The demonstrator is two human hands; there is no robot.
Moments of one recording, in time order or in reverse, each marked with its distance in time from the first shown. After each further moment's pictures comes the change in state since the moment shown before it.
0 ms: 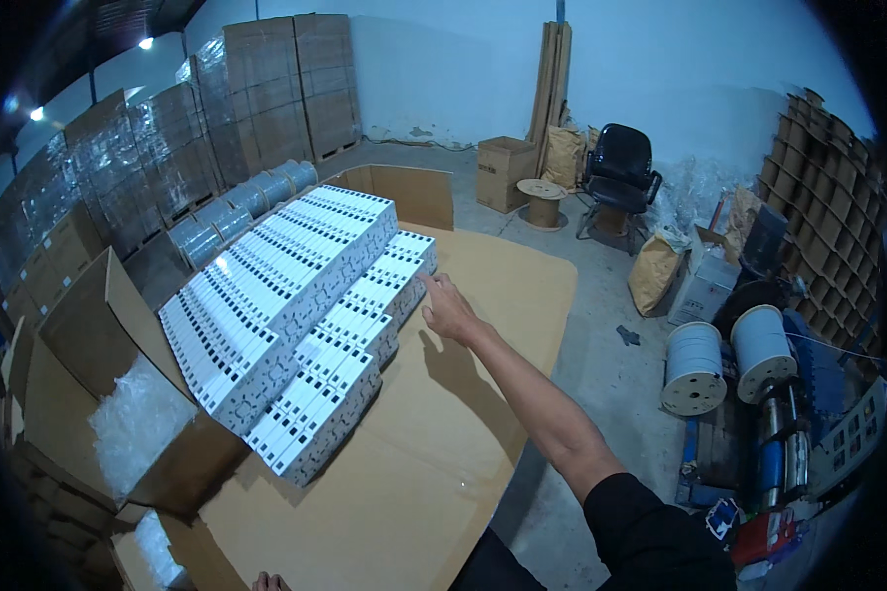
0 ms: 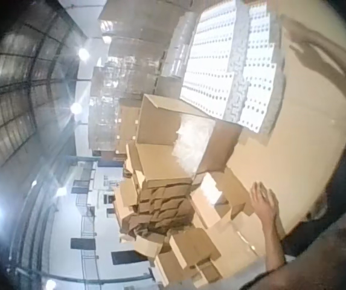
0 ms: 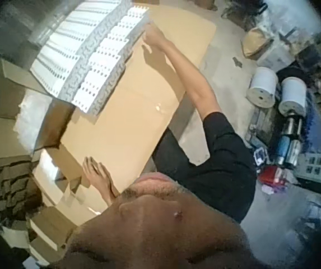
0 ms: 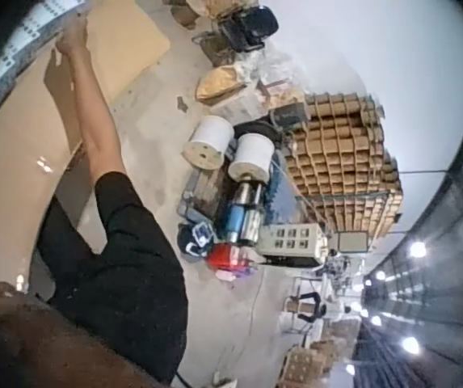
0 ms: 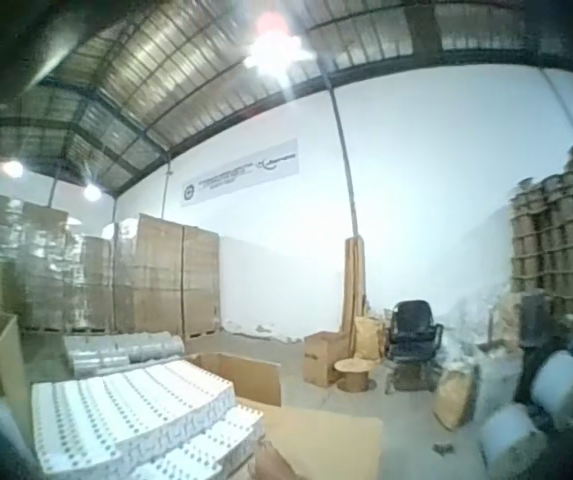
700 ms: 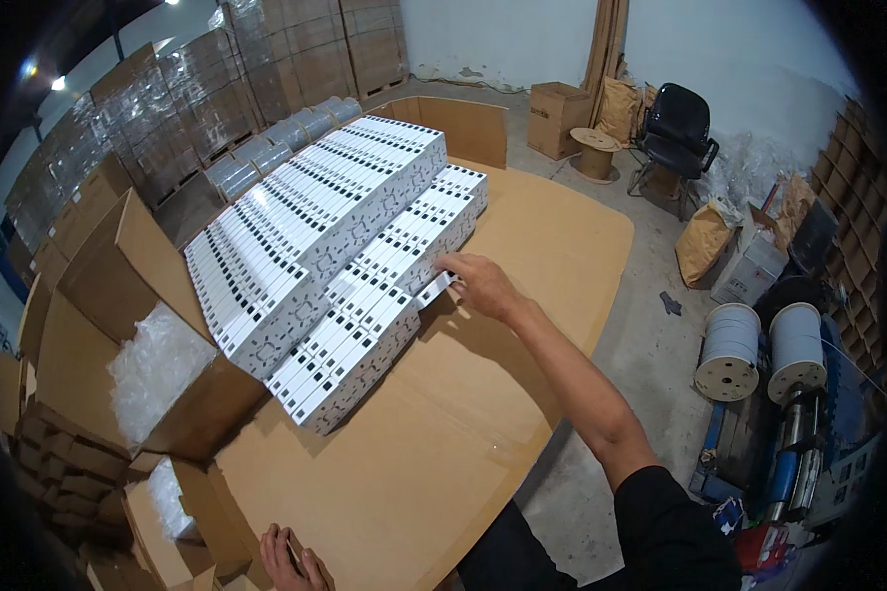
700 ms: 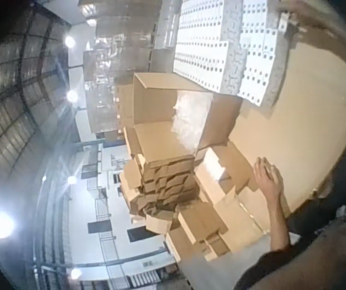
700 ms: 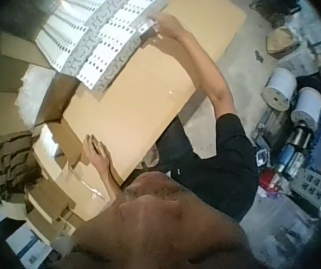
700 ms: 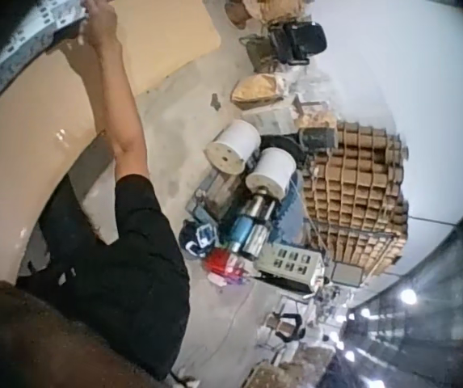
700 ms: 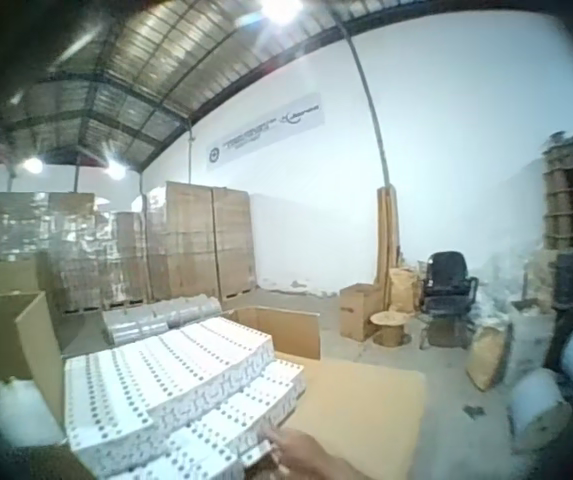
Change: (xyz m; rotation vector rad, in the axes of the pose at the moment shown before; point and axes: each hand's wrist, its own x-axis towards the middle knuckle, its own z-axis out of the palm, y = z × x) left_hand 0.003 0.003 0.003 -0.052 -0.031 -0.101; right_hand -0.034 -0.014 0.019 0.141 -0.090 -0.368
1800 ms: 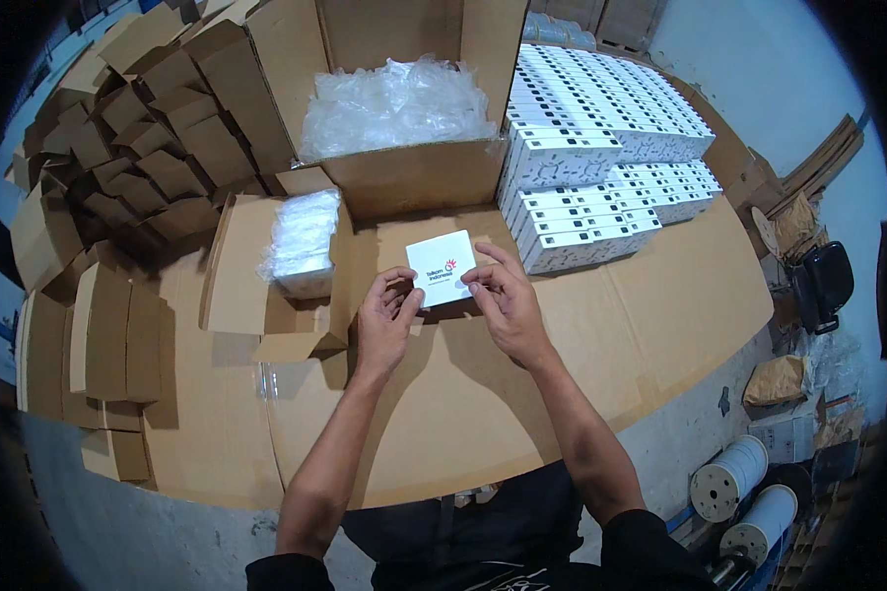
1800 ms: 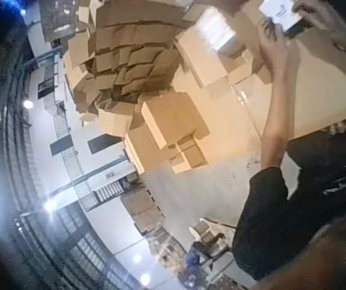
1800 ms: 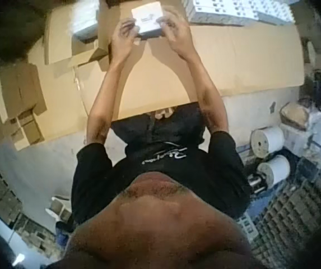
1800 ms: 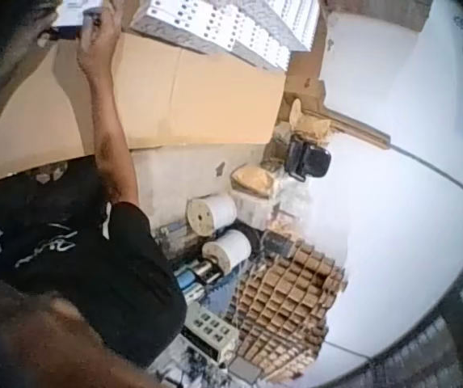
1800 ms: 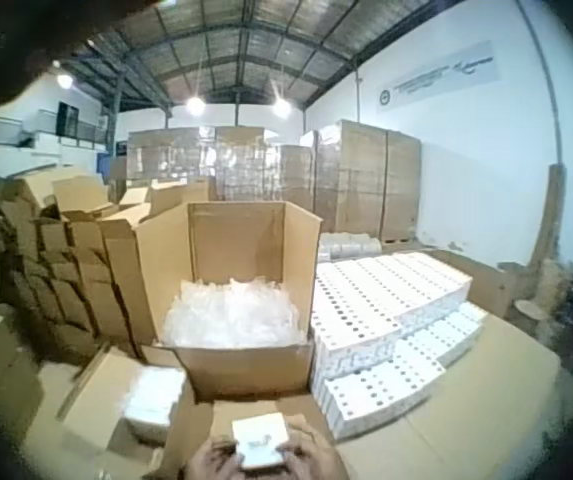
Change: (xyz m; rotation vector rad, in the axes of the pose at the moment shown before) left_hand 0.070 -0.069 0.025 -1.246 0.180 -0.341; right_hand -0.076 -0.349 0.141 1.024 -0.293 0.105
